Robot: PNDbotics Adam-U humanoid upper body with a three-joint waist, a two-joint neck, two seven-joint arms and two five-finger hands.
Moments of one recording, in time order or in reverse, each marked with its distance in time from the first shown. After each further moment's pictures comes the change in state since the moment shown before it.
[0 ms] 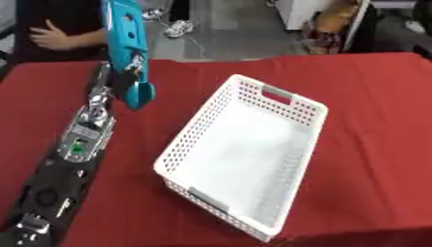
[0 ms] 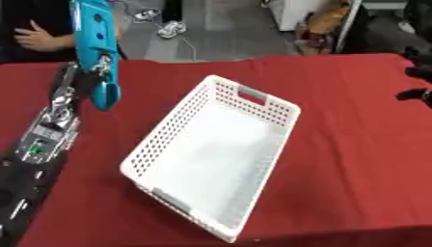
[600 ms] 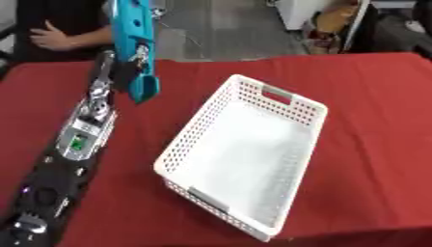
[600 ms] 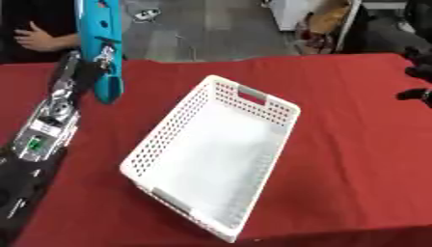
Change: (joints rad) left arm -0.009 0.010 -0.050 -0.176 -0.058 0.009 -0.064; right arm 0.000 0.000 0.000 0.000 0.000 0.000 0.000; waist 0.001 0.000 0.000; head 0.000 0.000
